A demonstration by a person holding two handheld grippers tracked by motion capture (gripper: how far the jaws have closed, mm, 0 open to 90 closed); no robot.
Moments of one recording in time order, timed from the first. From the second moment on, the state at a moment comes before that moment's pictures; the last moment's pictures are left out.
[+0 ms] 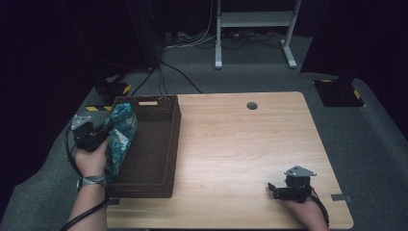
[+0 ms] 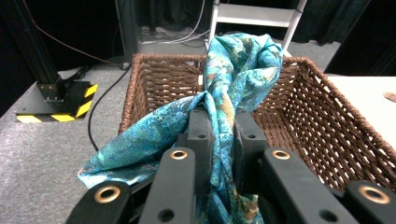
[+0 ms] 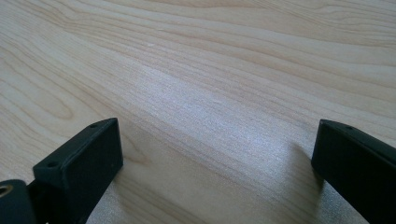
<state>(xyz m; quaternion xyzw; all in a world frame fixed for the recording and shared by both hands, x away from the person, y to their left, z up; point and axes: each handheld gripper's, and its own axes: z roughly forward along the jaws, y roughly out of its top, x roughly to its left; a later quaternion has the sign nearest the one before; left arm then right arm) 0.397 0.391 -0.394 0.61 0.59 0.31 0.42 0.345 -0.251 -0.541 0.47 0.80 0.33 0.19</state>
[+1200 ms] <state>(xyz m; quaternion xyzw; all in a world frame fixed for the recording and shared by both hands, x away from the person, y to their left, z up) 0.419 0.344 -0.410 0.72 0.55 0.28 0.32 0.345 -0.251 -0.541 0.46 0.80 0.33 0.19</state>
